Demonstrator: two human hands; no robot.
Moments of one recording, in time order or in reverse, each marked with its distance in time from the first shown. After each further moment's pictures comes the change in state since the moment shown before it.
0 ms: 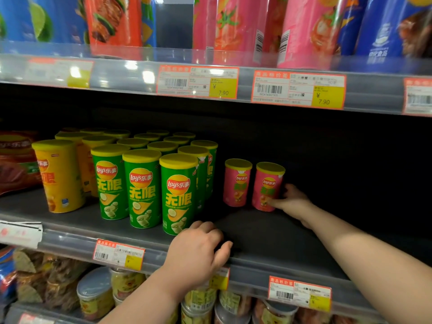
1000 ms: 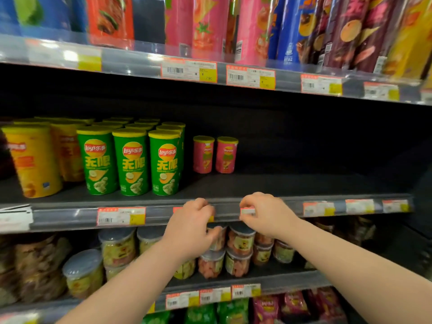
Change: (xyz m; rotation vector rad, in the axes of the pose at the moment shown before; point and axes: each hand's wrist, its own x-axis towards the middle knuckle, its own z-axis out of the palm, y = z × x) left_hand -0.061 0.022 -0.053 -0.187 -0.278 0.143; right_hand -0.227 -0.014 0.028 -0.763 0.040 -0.201
